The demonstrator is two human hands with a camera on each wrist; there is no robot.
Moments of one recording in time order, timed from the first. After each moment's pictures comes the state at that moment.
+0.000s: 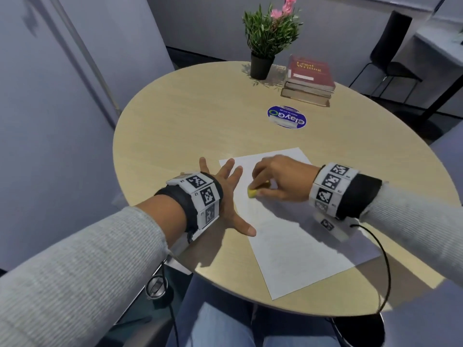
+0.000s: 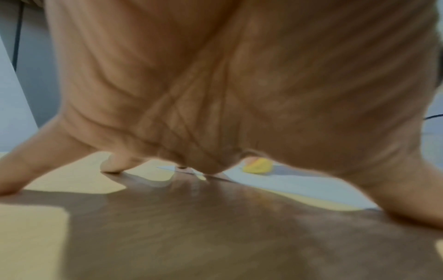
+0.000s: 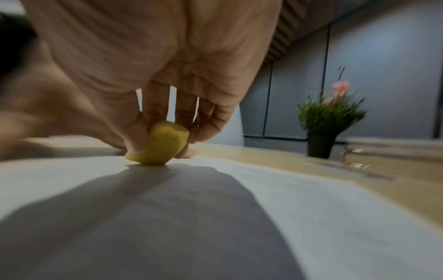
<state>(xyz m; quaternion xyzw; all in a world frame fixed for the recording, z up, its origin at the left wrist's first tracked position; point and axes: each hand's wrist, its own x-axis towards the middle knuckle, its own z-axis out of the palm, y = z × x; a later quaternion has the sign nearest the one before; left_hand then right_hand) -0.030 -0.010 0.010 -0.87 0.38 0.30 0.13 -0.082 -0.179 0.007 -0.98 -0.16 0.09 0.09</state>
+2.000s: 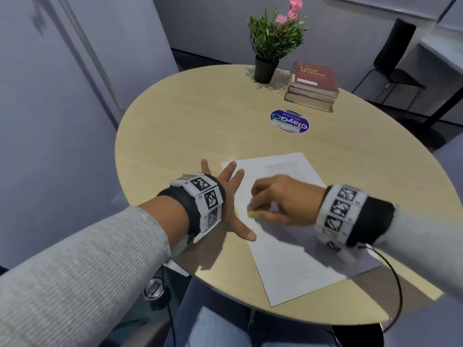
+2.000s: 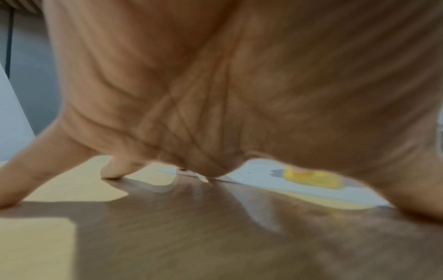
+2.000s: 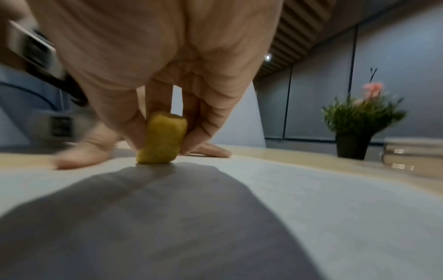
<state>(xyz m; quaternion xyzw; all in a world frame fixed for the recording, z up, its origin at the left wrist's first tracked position) -0.033 -0.009 0.013 -0.87 0.37 0.30 0.12 -0.103 -0.171 -0.006 -0.97 -0.21 0.08 0.13</state>
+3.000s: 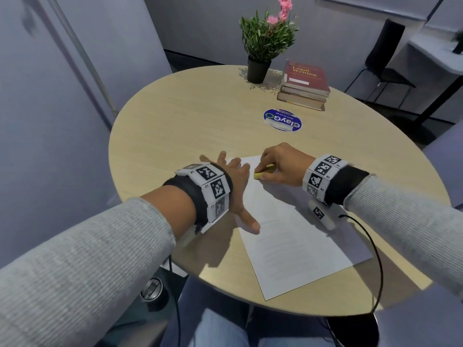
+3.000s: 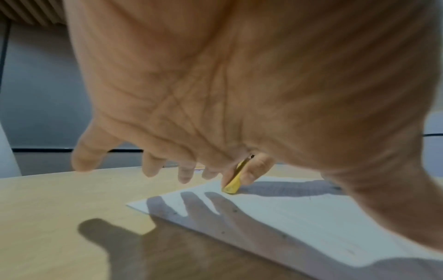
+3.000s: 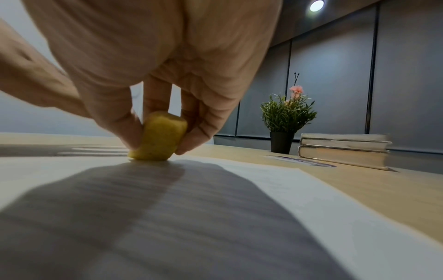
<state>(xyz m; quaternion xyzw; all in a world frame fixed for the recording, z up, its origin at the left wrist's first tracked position) -0.015 -0.034 0.000 -0.87 0.43 0.23 0.11 -0.060 -0.213 -0.004 -0.99 -0.04 0.04 0.11</state>
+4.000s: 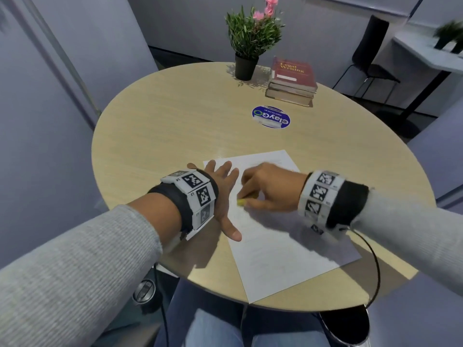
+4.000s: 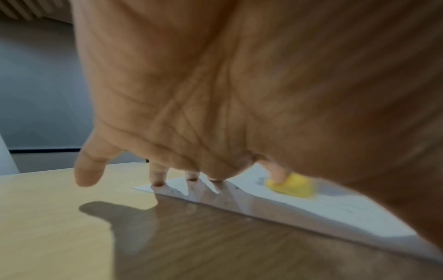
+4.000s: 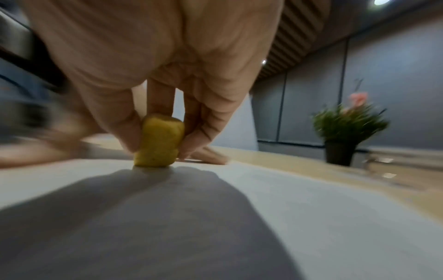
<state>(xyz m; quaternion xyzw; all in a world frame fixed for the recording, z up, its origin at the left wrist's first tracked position) -0.015 -0.035 -0.017 -0.85 0.43 0.25 0.16 -0.101 -0.176 0.002 -0.98 -0.17 0.08 0.11</state>
